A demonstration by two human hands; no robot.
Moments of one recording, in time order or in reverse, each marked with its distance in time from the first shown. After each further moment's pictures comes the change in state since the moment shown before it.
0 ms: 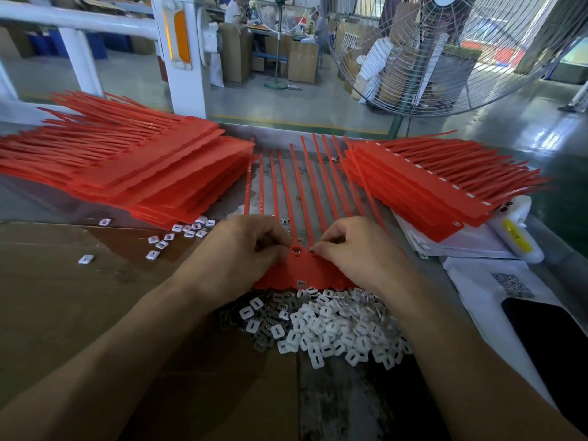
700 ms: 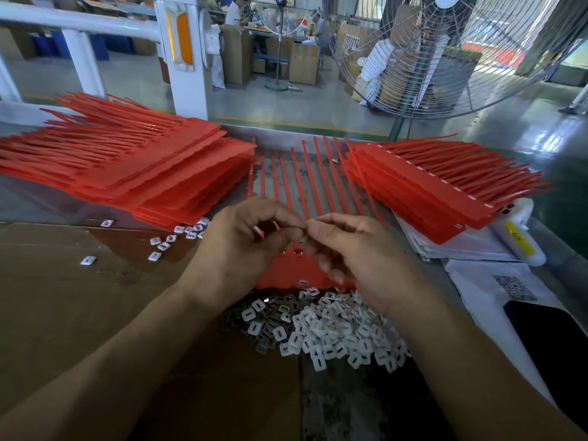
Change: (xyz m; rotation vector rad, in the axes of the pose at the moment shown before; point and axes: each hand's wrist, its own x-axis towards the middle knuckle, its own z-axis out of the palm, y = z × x) left_hand -0.003 0.010 0.002 -0.227 0.193 0.258; right_hand -0.019 -0.006 0.000 0.808 -0.192 -0.087
